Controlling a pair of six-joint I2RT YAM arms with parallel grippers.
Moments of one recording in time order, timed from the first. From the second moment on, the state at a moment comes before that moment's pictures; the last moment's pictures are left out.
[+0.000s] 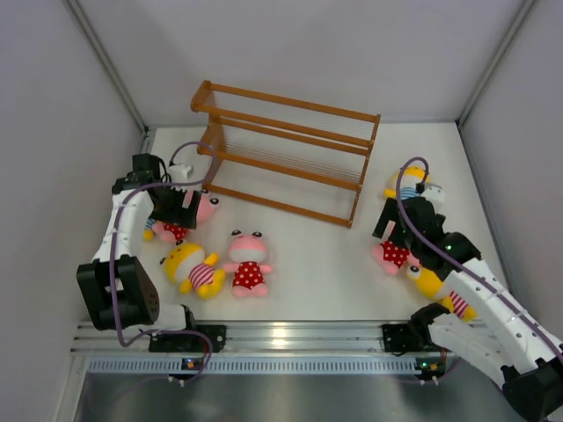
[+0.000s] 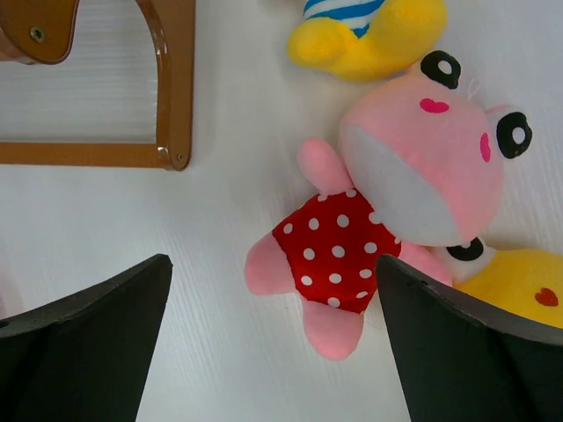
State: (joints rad) left arm 0.17 1.42 1.17 -0.92 0.20 0.42; right arm 0.47 0.83 0.77 -0.73 0.41 0.65
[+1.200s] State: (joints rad) left arm 0.37 1.40 1.23 -1.07 0.30 0.79; right arm 0.47 0.77 0.76 -0.67 0.20 0.54
